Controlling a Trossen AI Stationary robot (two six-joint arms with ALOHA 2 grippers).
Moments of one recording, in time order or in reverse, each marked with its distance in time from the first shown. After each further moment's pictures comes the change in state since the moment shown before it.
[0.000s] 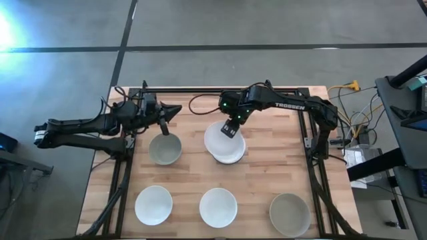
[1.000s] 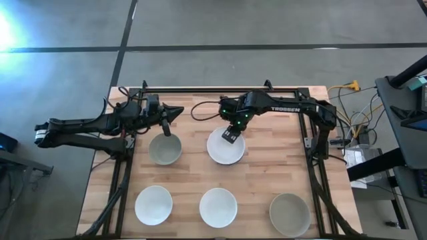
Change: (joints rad) left arm 0.000 0.026 0.000 0.002 0.020 -0.023; right arm 0.000 0.010 -0.143 0.075 -0.090 0.036
